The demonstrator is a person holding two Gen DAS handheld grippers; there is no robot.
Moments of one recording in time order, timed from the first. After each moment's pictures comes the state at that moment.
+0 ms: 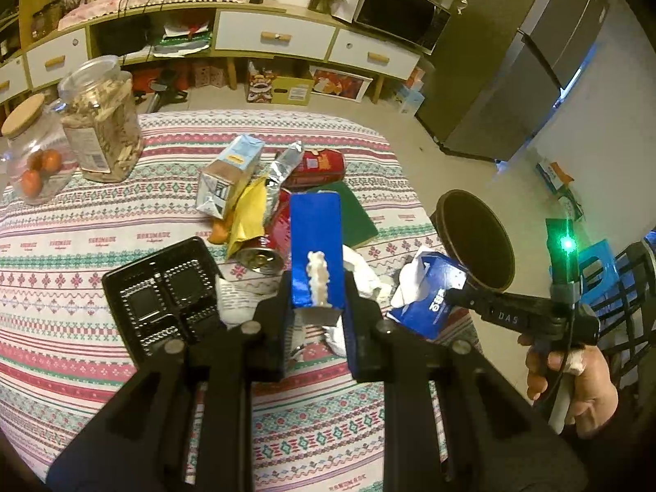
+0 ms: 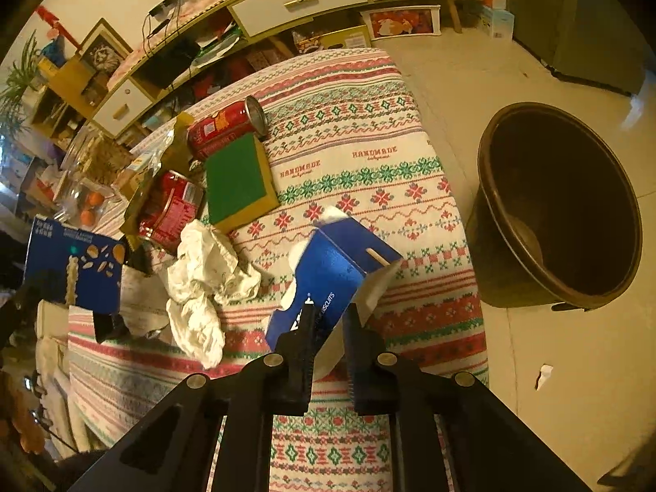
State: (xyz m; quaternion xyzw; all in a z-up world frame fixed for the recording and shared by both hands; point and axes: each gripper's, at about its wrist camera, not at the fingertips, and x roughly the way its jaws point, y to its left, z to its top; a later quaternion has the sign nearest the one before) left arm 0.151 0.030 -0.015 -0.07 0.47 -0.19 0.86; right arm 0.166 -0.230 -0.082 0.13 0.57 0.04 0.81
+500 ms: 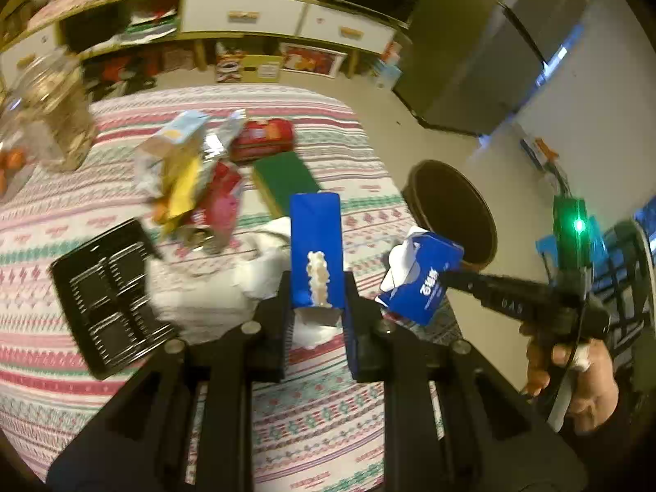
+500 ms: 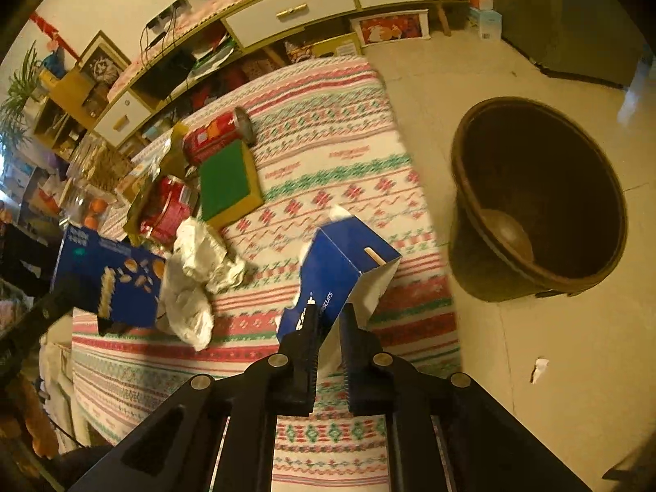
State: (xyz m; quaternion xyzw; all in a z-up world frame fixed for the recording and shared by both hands) left arm 0.146 -0.024 -0.028 -0.05 0.49 -0.23 0.84; right arm 0.148 -0.262 -0.070 0.14 0.55 0.03 0.82
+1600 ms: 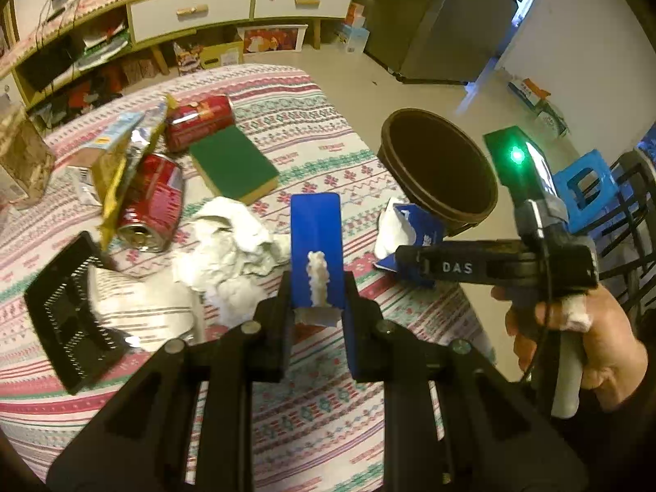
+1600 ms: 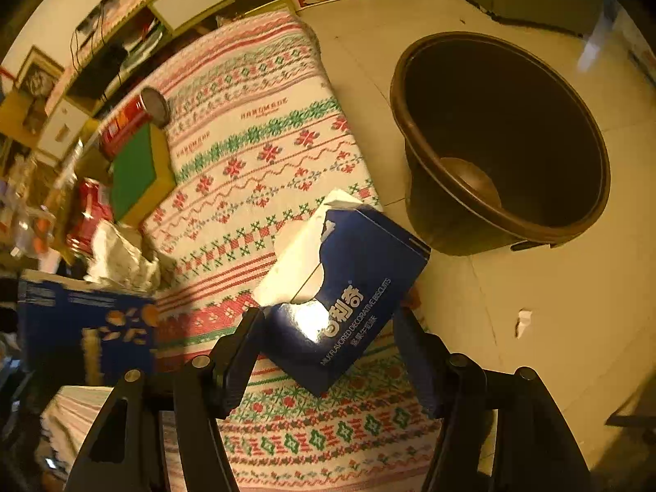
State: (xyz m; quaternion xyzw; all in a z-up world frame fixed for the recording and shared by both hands) left arm 0.125 -0.071 -0.046 0.04 0.50 -0.26 0.82; right arm 0.159 -0.270 -0.122 0.14 0.62 -0.06 0.77
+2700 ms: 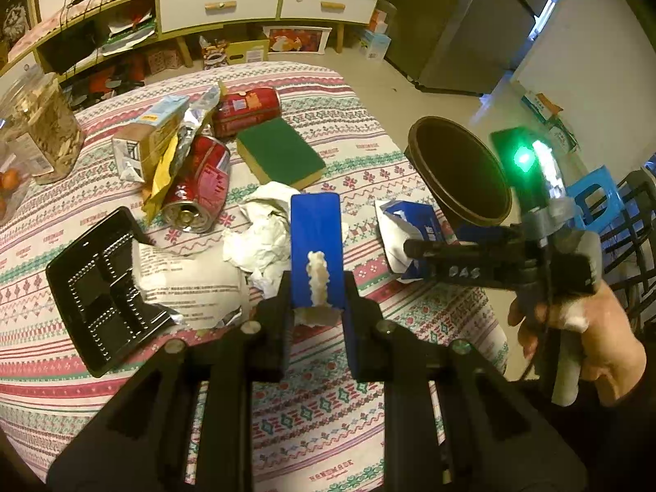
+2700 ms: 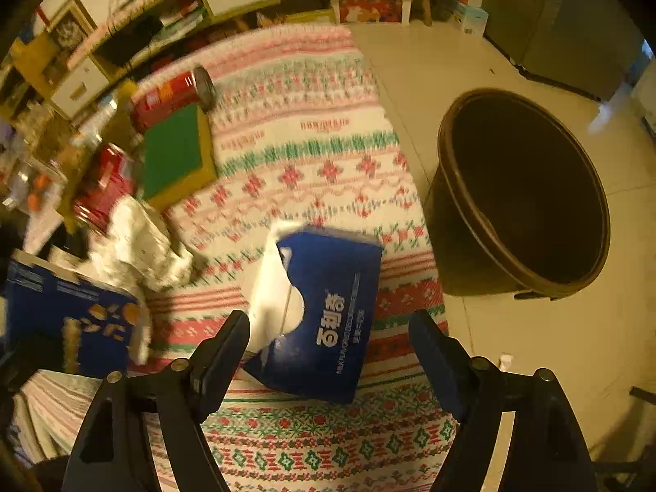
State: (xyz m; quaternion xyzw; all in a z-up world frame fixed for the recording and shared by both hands) left arm 0.128 -0.030 -0.047 0.01 0.51 -0.23 0.83; right arm 0.173 -0.226 -0.119 0.05 0.61 -0.05 0.79
